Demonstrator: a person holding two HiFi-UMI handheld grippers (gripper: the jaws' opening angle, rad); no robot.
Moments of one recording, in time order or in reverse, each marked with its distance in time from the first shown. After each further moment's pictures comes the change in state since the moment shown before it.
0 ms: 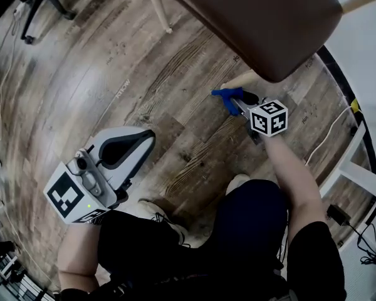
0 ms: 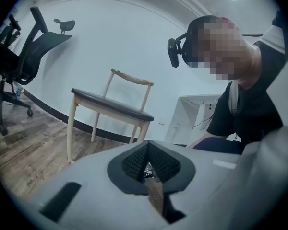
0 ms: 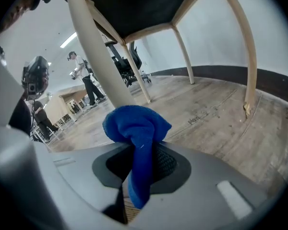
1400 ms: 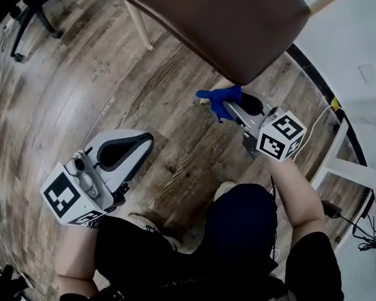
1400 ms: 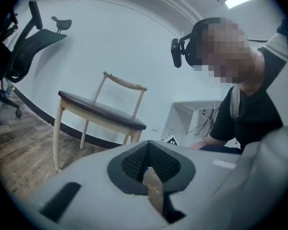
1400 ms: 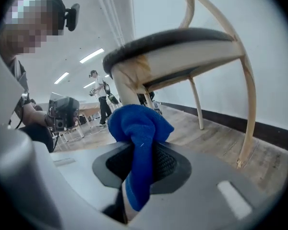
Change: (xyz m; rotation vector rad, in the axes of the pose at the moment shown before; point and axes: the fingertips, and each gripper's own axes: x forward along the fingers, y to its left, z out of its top) left arm 0.022 -0.018 0.020 0.010 -0.064 -0.092; right arm -0.115 0.081 0.134 -0.115 -0.293 0.072
